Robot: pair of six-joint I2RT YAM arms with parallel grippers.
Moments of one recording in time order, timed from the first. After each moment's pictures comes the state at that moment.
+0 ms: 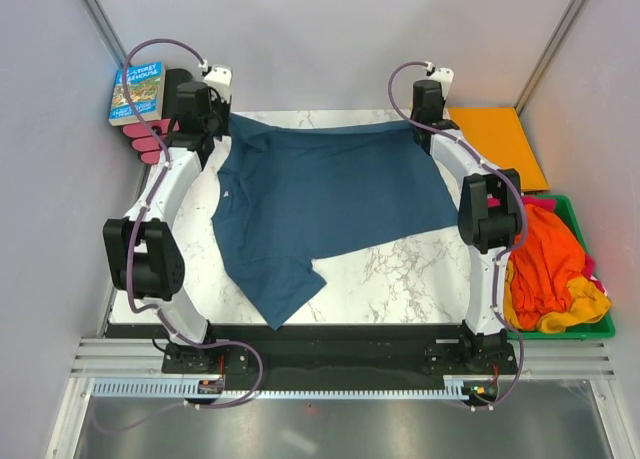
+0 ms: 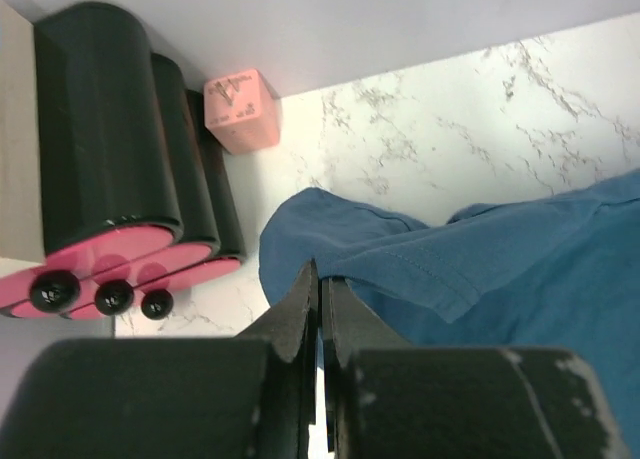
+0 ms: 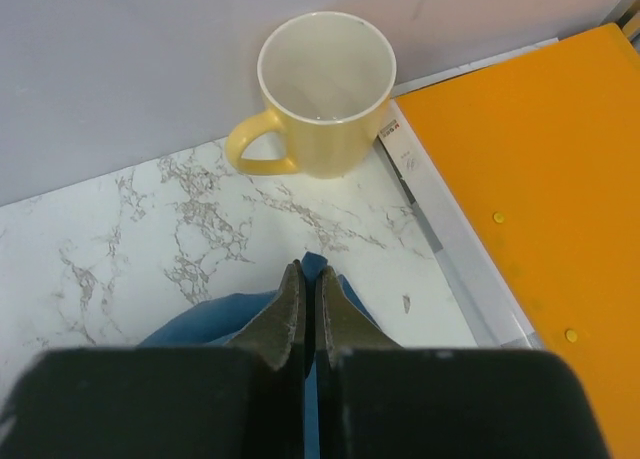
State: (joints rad) left arm -0.07 1.74 1.57 -0.18 -0.04 0.22; right arm 0.18 2.21 1.86 -0.06 0.49 0.22
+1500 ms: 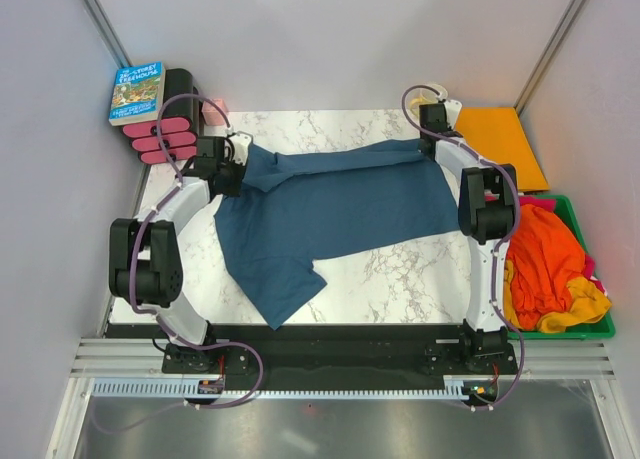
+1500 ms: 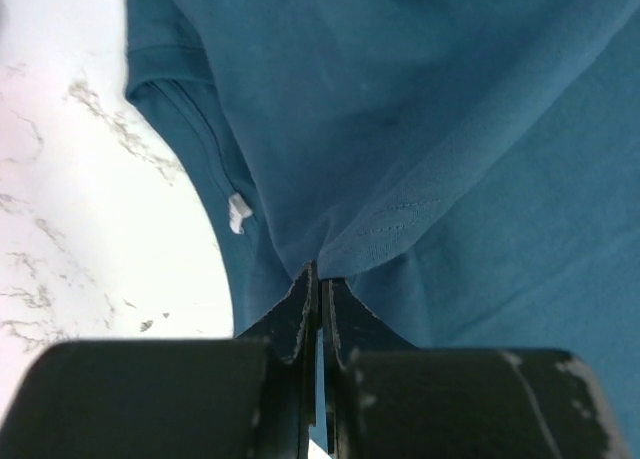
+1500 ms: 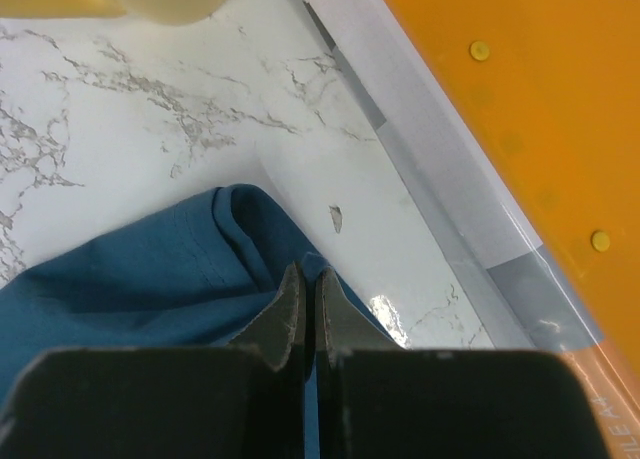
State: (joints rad) left arm -0.09 1.68 1.15 -0.27 0.09 0.26; right arm 0.11 2.32 1.82 -0.22 0.48 0.38
